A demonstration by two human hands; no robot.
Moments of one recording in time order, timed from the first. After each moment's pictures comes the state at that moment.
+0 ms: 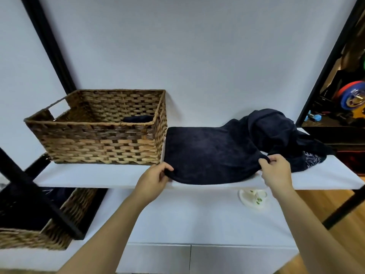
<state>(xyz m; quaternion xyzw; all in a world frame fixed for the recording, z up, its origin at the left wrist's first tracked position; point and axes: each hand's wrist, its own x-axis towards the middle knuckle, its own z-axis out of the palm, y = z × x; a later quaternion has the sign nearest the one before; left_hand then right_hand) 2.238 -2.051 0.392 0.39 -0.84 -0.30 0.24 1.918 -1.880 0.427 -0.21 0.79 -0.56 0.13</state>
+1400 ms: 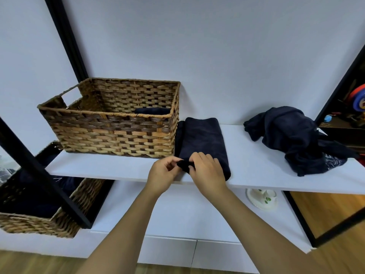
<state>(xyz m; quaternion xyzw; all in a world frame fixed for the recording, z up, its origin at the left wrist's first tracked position) 2.245 -2.078 0.363 0.36 -0.73 -0.44 0.37 2.099 -1.992 0.397 -0.62 0.75 -0.22 -0.08</state>
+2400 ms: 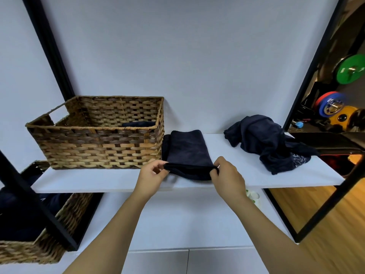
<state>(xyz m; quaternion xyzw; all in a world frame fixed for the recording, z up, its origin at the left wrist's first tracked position) 2.249 -2.055 0.399 0.35 -0.70 -0.47 0.40 2.044 -1.921 0.422 -0.44 0.84 -0.30 0.01</state>
